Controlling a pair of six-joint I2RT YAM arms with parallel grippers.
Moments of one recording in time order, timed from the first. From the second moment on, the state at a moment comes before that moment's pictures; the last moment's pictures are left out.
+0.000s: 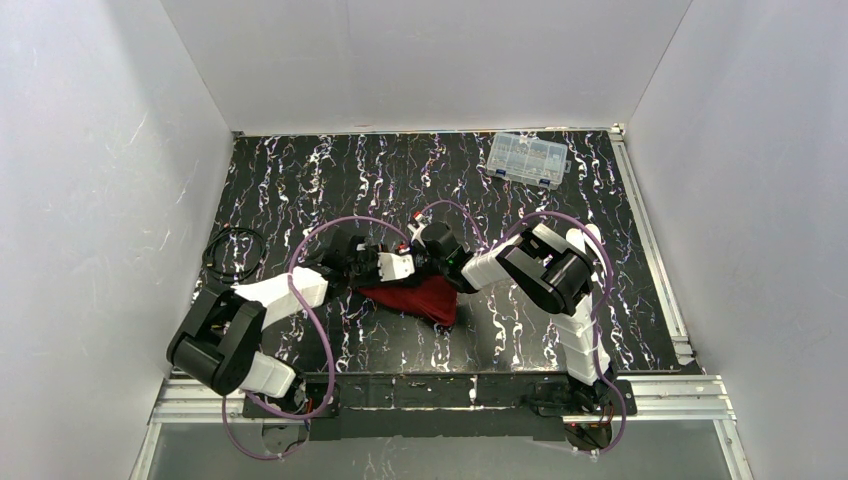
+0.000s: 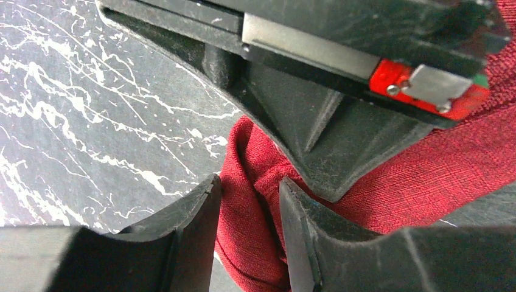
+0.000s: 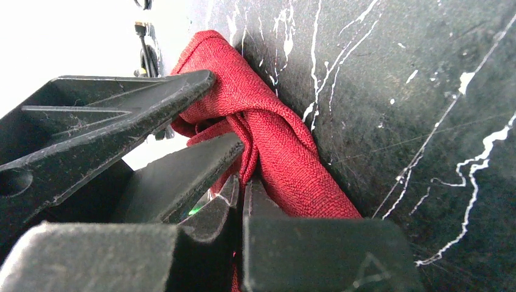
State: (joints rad) left arm -0.50 1.42 0.59 -0.01 0.15 0.97; right arm 0.86 2.12 1.02 0.61 -0.46 1.05
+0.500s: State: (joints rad) left arm -0.50 1.43 0.59 0.01 0.13 0.96; right arm 0.86 2.12 1.00 0.64 -0.45 1.07
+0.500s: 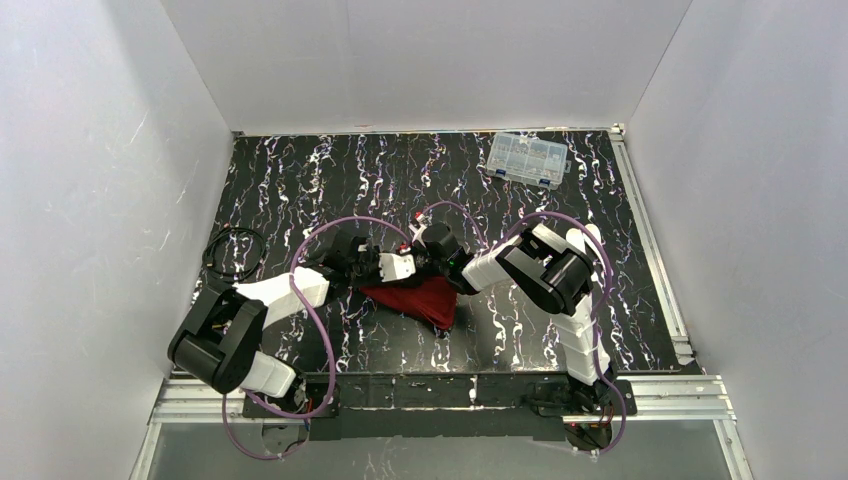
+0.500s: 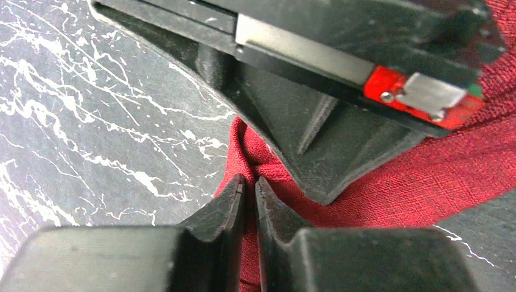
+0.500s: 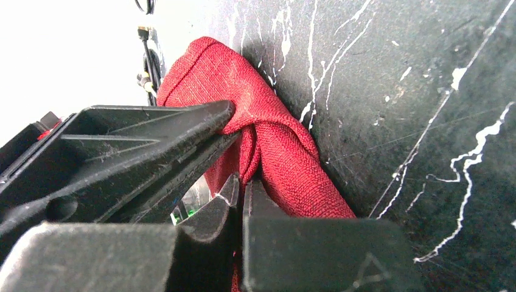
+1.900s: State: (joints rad) left arm -0.49 1.40 0.64 -0.11 0.09 0.88; right arm 0.86 2.13 1.11 0.45 -0.52 1.04
